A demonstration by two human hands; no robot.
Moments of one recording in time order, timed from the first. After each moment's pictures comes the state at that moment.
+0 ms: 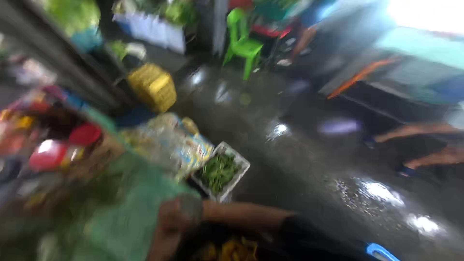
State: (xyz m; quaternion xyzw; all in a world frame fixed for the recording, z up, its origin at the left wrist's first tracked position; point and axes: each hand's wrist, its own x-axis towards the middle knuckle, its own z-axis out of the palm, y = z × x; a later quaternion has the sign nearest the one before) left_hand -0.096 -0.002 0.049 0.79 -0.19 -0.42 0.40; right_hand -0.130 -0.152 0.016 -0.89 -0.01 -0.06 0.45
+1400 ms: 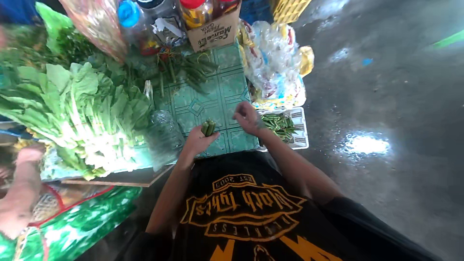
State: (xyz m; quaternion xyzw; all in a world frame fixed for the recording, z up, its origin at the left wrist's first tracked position) left_hand -0.036 0.128 -0.039 0.84 -0.05 -0.36 0.40; right_hand -0.062 -0.120 -0.102 -0.83 0.06 0.07 0.56
